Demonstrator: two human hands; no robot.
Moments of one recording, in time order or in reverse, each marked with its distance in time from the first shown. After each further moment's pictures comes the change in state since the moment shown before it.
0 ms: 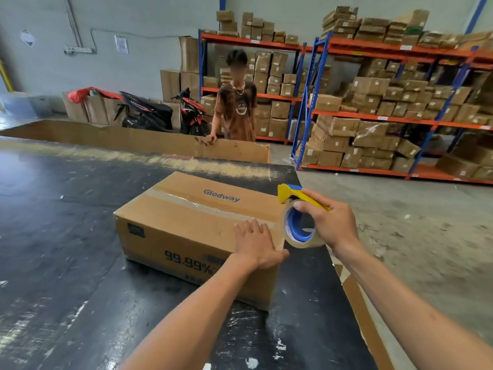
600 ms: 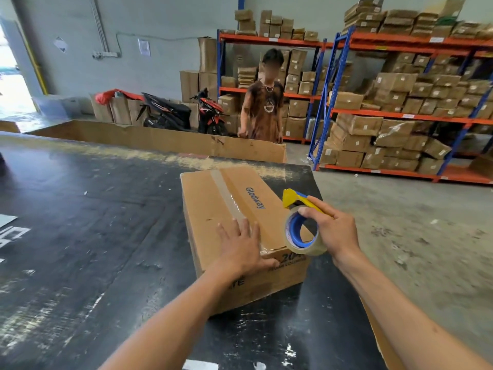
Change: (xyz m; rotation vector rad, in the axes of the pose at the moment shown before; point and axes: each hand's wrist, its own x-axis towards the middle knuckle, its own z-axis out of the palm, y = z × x) left_hand -0.016 -0.052 -0.003 0.082 -0.009 -0.031; right_hand 0.005 0.022 0.022 0.145 -0.034 0.098
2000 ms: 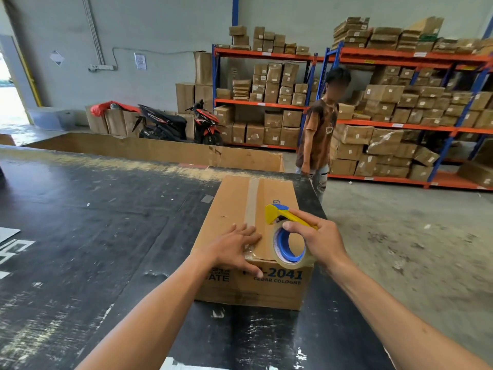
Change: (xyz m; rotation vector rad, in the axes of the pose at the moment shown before) left_hand 0.005 -0.070 -0.020 -0.176 -0.034 0.395; right_hand -0.027 -0.009 0.029 -0.083 -0.181 -0.099
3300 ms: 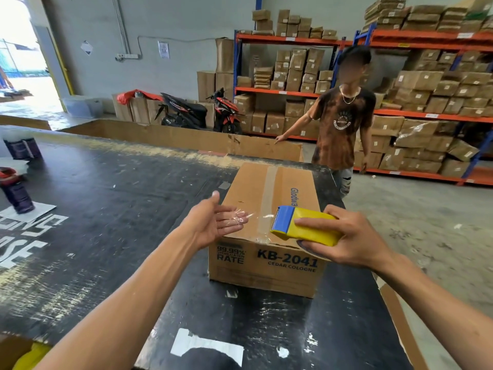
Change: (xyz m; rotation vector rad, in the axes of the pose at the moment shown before) left_hand -0.079 0.016 -0.056 -1.736 0.426 -0.584; right_hand -0.017 -0.014 -0.038 -0.676 -0.279 -0.777
